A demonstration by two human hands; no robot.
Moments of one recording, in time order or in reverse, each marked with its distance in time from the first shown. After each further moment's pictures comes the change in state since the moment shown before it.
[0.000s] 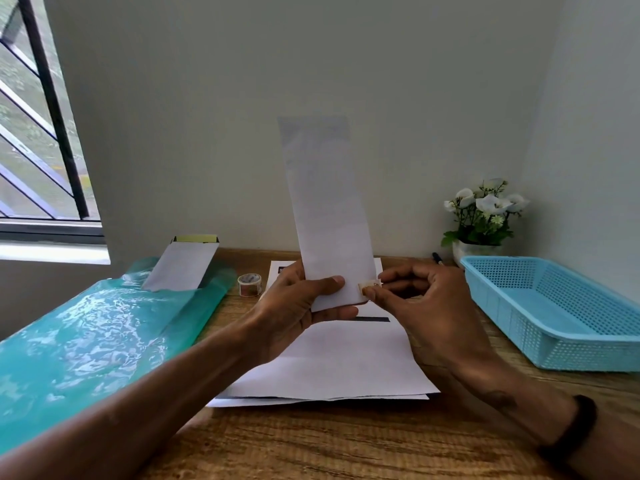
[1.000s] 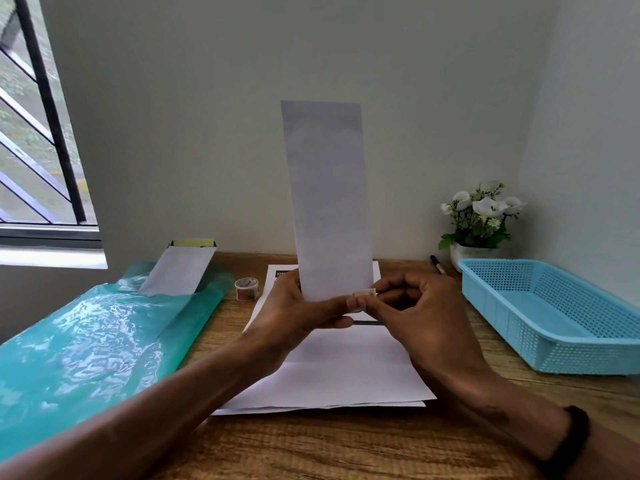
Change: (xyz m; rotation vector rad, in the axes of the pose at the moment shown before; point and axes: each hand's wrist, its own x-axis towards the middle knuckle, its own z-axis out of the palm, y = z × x) left_hand -0.011 -0.005 0.009 0.310 0.037 0.148; right_hand -0.010 -0.010 0.003 -0.073 0.002 0.062
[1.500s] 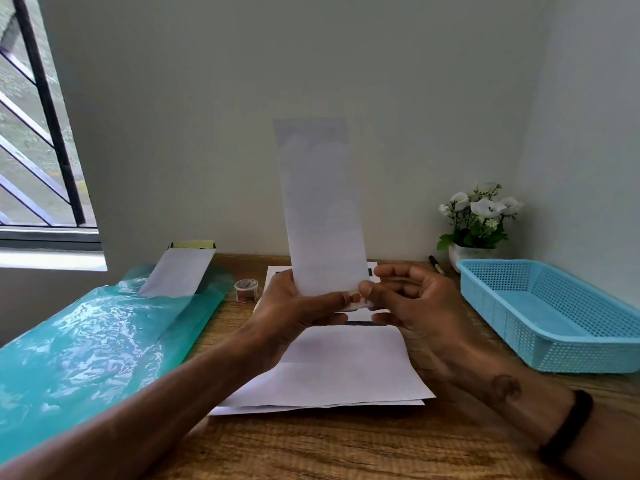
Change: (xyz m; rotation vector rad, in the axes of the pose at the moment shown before) left_hand 0.005 -0.001 -0.007 -0.038 0.056 -0.041; right_hand 0.016 0.017 0.002 0.458 -0.112 0.280
